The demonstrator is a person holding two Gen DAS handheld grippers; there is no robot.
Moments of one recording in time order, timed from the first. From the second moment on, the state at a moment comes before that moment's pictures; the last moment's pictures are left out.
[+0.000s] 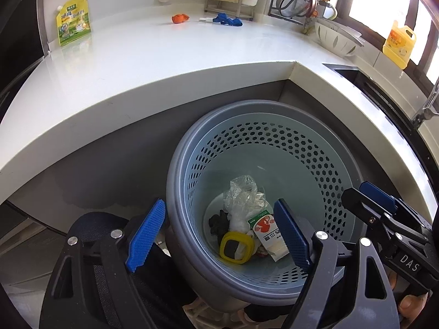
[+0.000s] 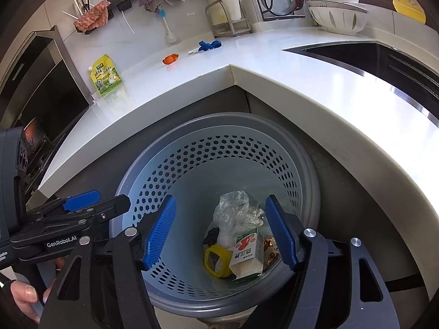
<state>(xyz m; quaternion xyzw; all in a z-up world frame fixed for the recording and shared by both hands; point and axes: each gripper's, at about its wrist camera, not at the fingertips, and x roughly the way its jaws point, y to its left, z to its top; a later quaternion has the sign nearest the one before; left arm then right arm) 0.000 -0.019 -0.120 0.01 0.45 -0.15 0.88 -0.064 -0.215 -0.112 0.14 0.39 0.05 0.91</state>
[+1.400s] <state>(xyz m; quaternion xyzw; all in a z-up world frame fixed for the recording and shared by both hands) 0.136 -0.002 -0.008 0.02 0.34 -0.15 0.93 0.068 -0.233 0.028 0.07 0.27 0.08 0.96</state>
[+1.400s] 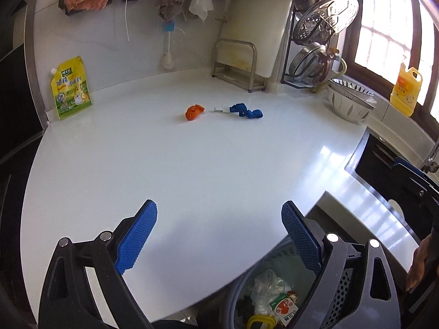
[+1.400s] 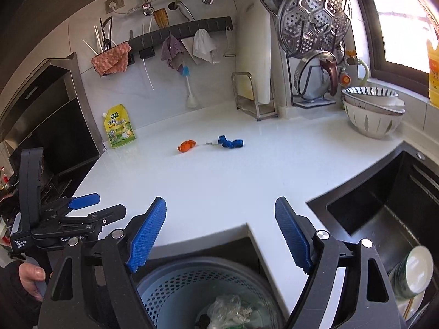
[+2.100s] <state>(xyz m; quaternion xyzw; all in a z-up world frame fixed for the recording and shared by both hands) 0.303 -0.010 -0.005 0.05 0.33 -0.07 0.94 0.279 -0.232 0.001 0.03 0.35 0.12 0.93</state>
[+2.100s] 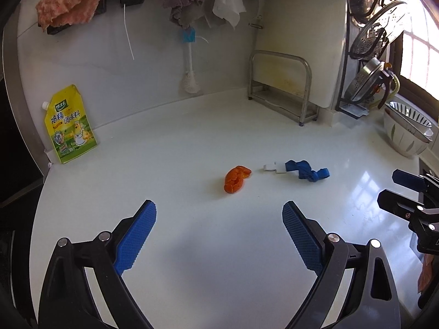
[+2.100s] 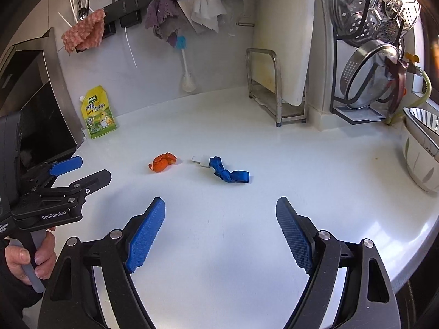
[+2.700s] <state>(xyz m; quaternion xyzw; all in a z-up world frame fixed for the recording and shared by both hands) 0.379 -0.010 -0.042 0.05 0.39 -0.01 0.92 0.374 -0.221 -0.038 0.02 0.41 0.11 0.90</state>
